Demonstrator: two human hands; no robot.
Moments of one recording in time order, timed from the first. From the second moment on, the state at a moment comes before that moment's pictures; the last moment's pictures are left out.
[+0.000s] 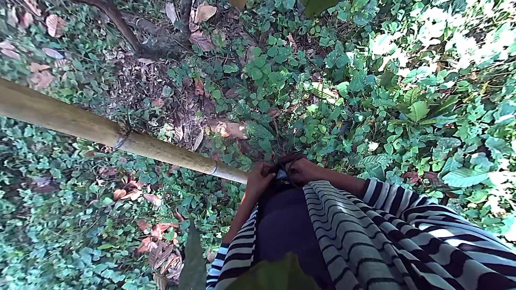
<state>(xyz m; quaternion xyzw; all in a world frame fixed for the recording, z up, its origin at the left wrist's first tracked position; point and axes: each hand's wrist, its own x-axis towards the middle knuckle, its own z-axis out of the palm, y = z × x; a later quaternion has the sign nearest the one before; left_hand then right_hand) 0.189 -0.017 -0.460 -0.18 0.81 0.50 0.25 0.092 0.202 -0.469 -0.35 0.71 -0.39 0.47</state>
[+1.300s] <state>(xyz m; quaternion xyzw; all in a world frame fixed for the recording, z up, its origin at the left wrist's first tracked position) 0.194 -0.008 -0.470 -0.02 0.88 0.44 0.19 0.086 0.171 -0.444 -0.35 0.75 -0.04 0.56</state>
